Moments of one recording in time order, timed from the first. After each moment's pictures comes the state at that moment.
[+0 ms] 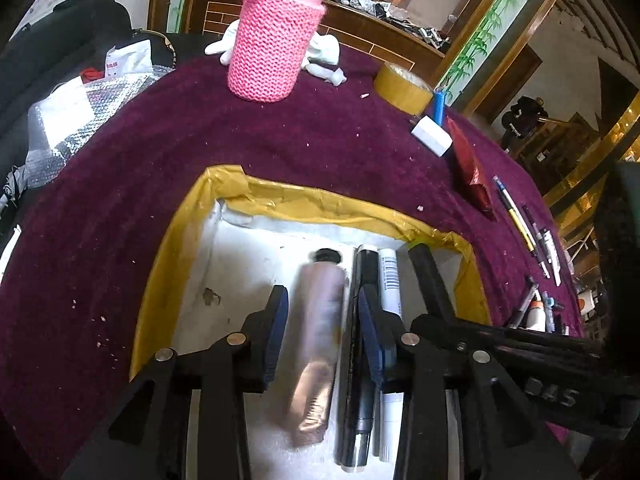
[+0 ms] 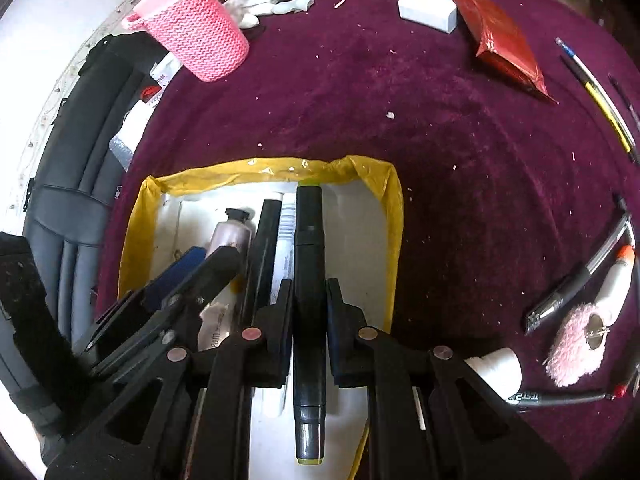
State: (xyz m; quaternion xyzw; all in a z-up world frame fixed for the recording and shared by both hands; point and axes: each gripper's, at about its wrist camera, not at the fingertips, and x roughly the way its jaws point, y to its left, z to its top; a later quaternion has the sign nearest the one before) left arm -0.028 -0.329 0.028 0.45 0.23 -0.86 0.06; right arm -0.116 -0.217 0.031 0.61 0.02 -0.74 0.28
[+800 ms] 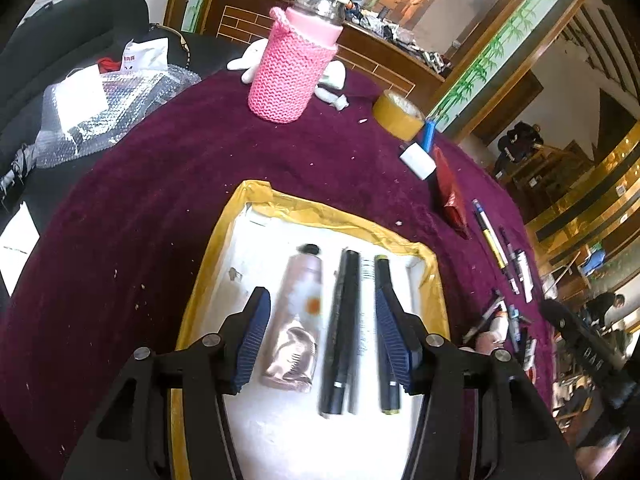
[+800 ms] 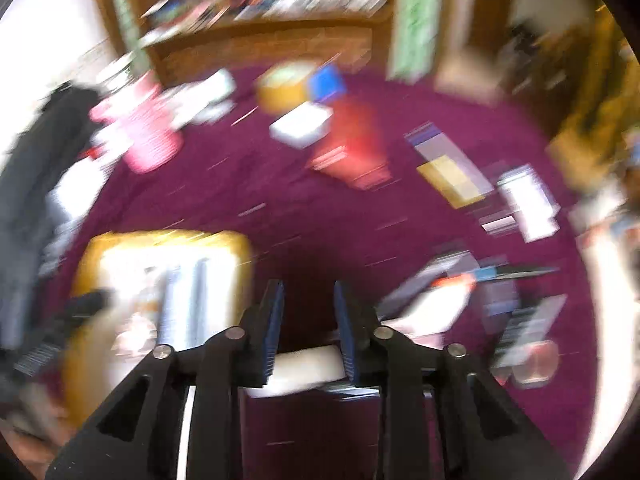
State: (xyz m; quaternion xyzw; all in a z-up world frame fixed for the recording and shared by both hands) left arm 0.006 -0.337 0.064 0.42 0.27 -0.86 0.06; right arm -0.076 -0.102 0.122 0.41 0.10 -0.90 0.10
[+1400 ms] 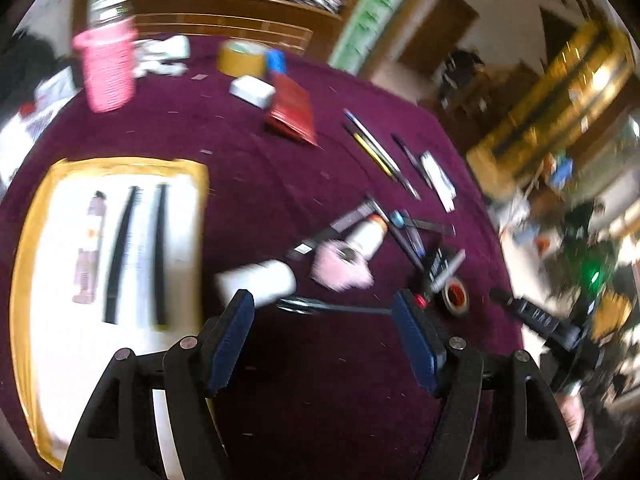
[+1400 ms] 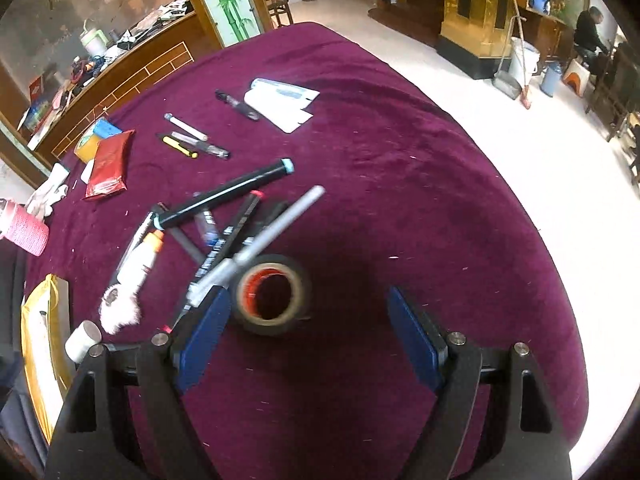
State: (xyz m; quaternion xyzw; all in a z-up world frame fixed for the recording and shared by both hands) left arm -0.010 -0.122 0.102 0.49 0.16 -0.86 -0.06; right arm -0.085 0.172 0.076 0.52 -0.11 -0.85 0.01
